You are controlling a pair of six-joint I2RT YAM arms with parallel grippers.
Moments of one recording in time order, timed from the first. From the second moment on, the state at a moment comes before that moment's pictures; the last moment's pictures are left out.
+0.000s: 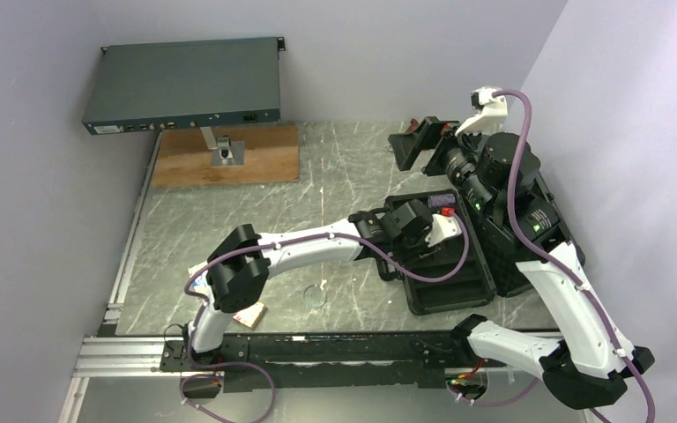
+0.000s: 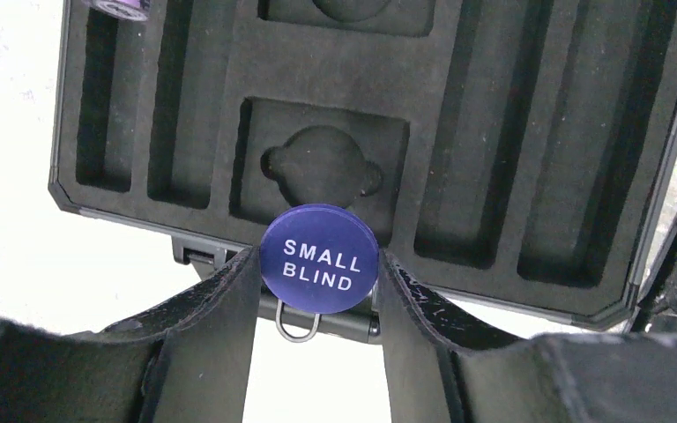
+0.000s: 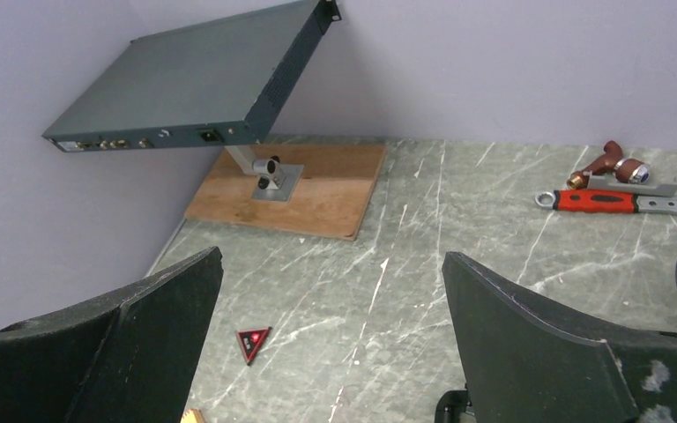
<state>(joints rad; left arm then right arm) -1.17 2.03 1.72 -0.42 -0.07 0.17 0.58 1.03 1.48 -0.48 0.17 0.37</state>
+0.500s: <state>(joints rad) -1.16 2.14 1.80 -0.40 -0.05 0.18 0.58 1.00 1.45 -0.47 0.15 0.37</state>
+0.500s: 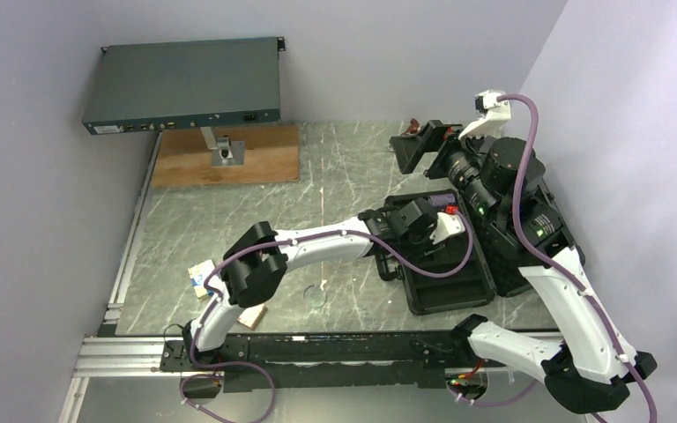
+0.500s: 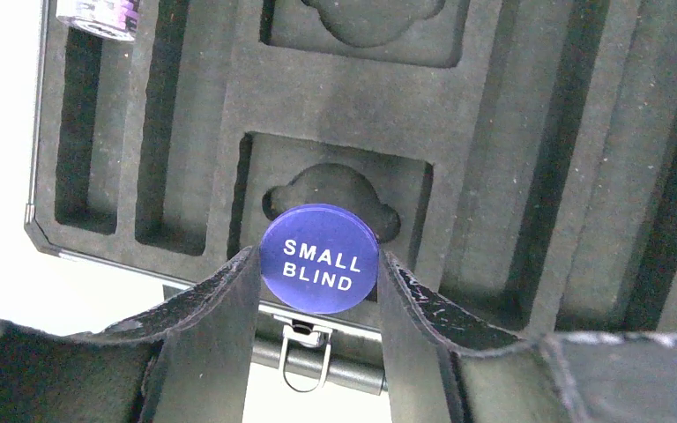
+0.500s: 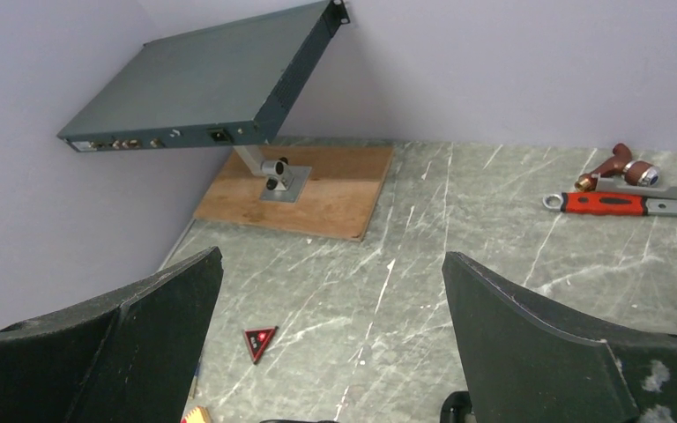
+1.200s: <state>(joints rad) -1.14 2.23 1.85 -0.35 -0.03 0.18 0.58 1.00 1.44 -0.46 0.14 0.38</state>
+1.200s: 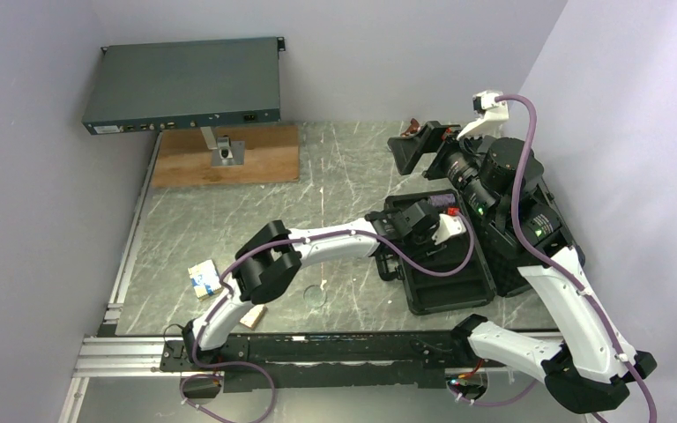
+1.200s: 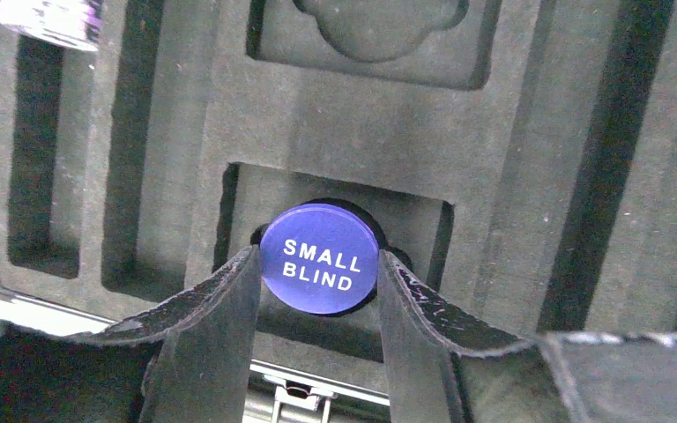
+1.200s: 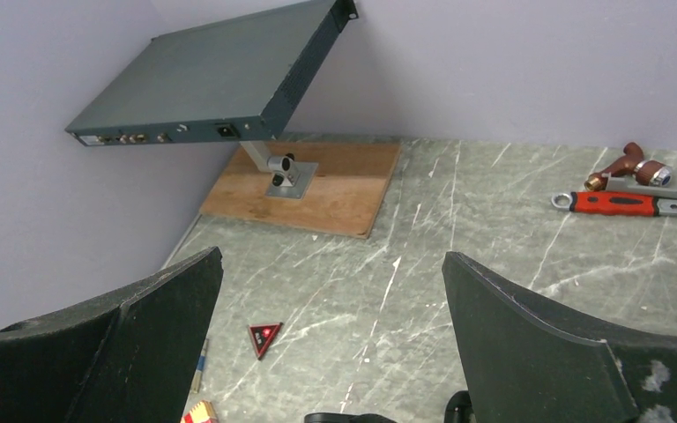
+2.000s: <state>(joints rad) -1.14 2.26 1.83 -0.34 -0.02 0.18 0.58 1.00 1.43 -0.46 0.13 0.38</state>
